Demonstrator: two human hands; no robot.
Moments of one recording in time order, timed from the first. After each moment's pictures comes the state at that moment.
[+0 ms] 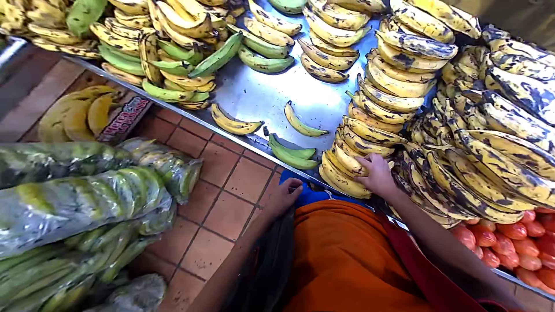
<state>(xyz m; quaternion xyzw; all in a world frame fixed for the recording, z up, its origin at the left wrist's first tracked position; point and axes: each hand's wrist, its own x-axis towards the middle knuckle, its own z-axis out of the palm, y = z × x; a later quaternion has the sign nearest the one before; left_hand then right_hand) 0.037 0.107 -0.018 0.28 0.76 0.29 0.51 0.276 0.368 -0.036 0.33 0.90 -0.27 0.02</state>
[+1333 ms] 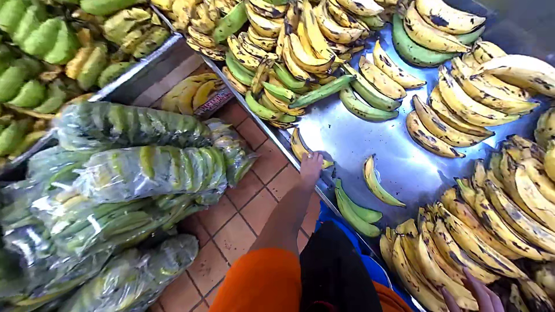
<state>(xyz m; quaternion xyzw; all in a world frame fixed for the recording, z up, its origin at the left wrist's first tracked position) -0.267 0.189 -0.166 0.36 0.89 -0.08 0.26 0.220 0.340 0.031 0.44 0.85 -0.28 -0.02</state>
